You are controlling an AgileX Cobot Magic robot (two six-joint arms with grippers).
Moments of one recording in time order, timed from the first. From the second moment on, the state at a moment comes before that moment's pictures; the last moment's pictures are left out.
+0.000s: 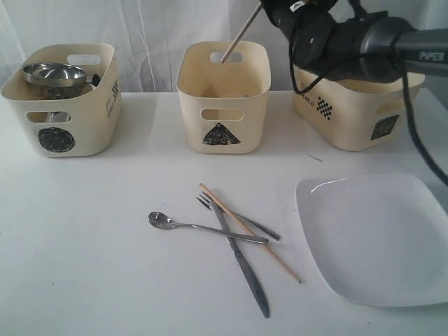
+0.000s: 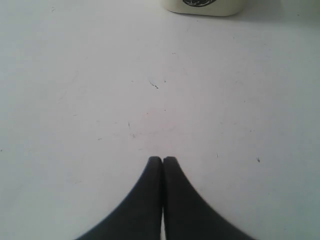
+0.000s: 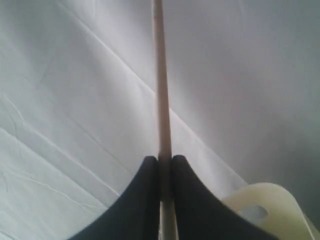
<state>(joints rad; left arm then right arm) 0.17 0.01 0.02 -0.23 0.53 0.18 0.26 2.06 -1.60 0.48 -0.49 0.27</state>
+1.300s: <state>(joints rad) 0.17 0.01 0.02 -0.23 0.53 0.18 0.36 1.97 -1.81 0.19 1.13 -0.58</state>
